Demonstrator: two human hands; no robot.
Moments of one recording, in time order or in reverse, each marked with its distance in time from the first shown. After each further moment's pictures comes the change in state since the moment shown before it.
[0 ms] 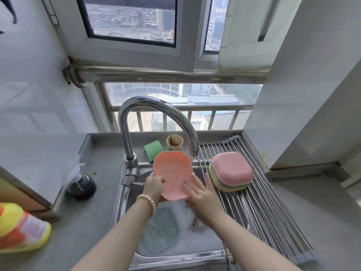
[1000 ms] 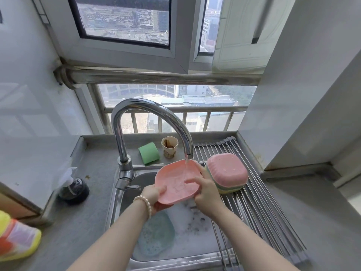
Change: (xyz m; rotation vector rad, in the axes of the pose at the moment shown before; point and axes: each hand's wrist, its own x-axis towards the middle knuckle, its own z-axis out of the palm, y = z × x) left_hand 0.018 -0.017 0.001 -0.124 -0.146 -0.276; right_hand 0.023 0.002 -0.059 0.778 -0.079 0.481
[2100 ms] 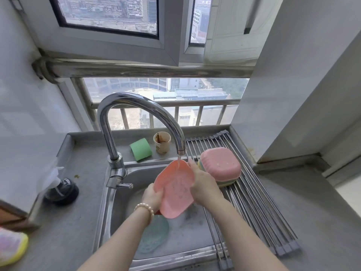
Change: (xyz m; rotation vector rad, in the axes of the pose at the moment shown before) left_hand 0.025 -0.028 0.006 0.630 0.175 0.282; right_hand 0.008 -0.041 -0.023 -0.240 -0.183 0.319
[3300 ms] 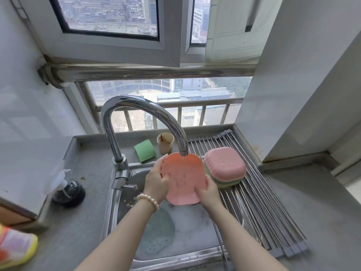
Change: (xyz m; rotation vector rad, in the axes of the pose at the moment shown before) left_hand -0.029 0.053 -0.021 -0.009 0.055 0.443; right_hand 0.011 0.045 0.045 0.738 0.168 0.200
